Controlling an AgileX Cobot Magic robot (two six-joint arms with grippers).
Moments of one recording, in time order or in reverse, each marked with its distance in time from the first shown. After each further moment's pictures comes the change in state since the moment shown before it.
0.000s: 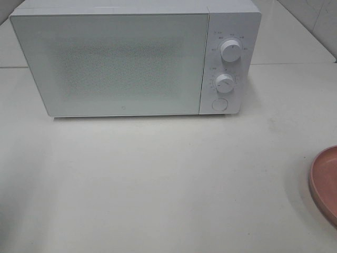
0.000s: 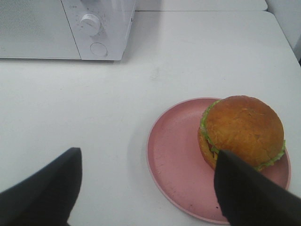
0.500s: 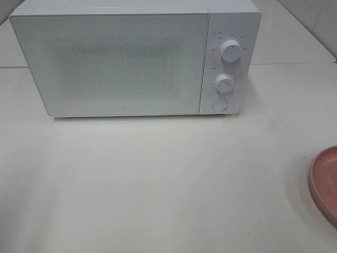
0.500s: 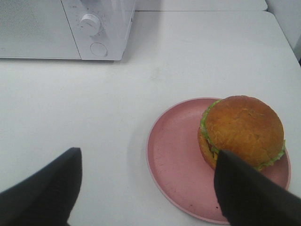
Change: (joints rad) left arm 0.000 -0.214 0.015 -0.034 0.019 0.060; right arm 0.000 0.000 0.000 0.000 0.000 0.000
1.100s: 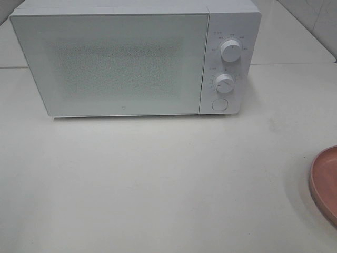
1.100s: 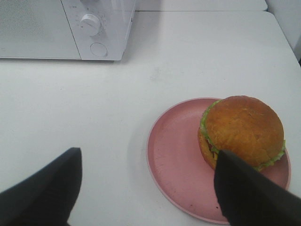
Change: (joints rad) left arm 0.264 -0.475 0.000 -0.012 0.002 0.001; right arm 0.000 0.000 0.000 0.000 0.000 0.000
